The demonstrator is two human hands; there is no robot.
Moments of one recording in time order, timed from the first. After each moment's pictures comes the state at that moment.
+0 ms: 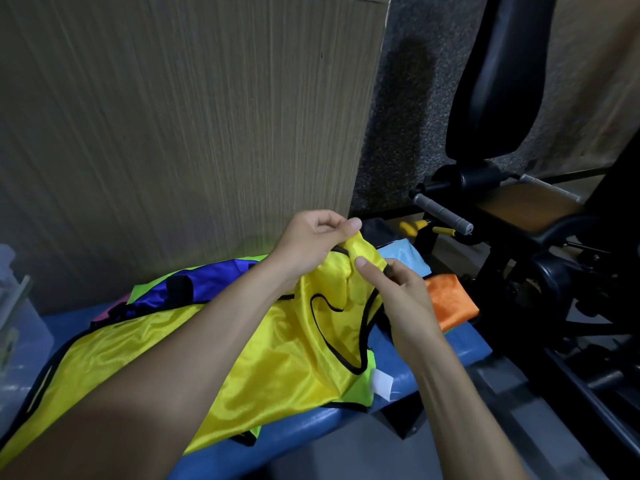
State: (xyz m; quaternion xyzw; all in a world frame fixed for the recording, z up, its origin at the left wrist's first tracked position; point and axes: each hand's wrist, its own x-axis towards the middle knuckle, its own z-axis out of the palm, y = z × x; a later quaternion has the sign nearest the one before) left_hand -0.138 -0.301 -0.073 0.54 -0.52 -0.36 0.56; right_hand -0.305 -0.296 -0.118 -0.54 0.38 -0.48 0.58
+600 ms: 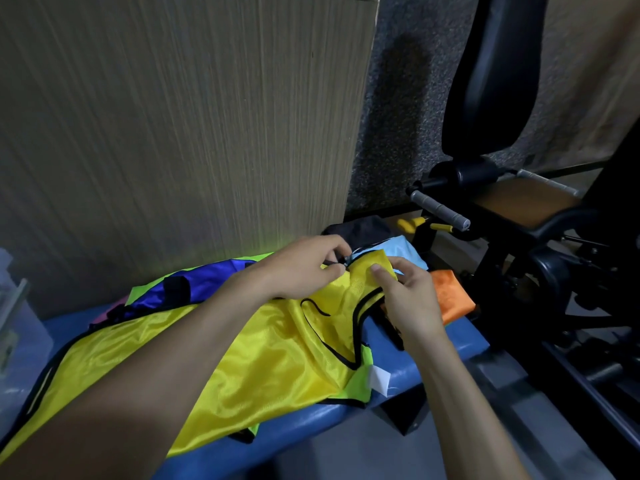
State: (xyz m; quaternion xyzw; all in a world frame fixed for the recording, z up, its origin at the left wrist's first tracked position) left_hand -0.130 -0.277 -0.068 0.61 -0.75 -0.18 0.22; right_hand -0.319 -0.305 -0.124 -0.58 0.45 -0.48 0.48
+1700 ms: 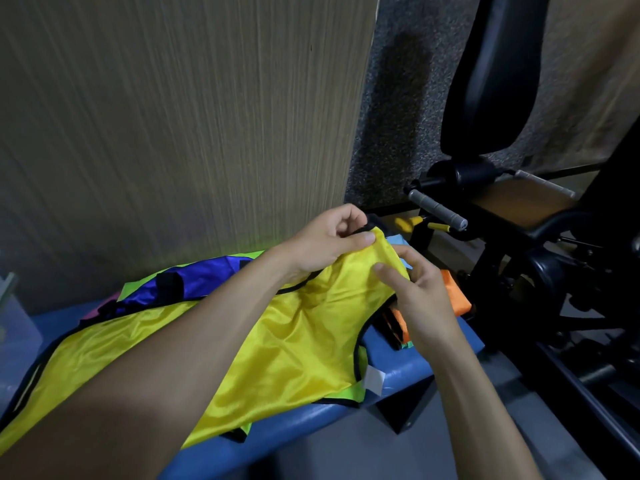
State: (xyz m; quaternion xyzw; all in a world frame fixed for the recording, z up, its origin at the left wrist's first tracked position) left_hand -0.148 -0.319 -0.077 0.46 -0.65 -0.39 0.45; right_hand -0.338 -0.300 -0.108 -0.59 0.35 -0.48 0.54
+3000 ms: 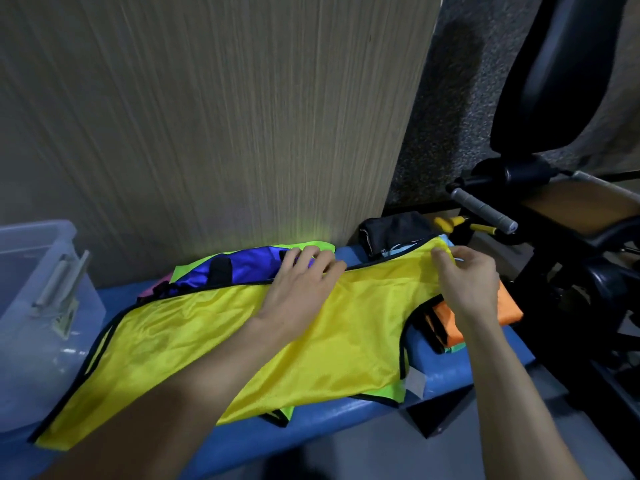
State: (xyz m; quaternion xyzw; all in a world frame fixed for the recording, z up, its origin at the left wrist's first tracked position) left_hand -0.091 -0.251 -0.163 0.64 -0.72 0.22 0.12; right_hand -0.318 -0.336 -0.113 -0.60 0.57 -0.48 0.29
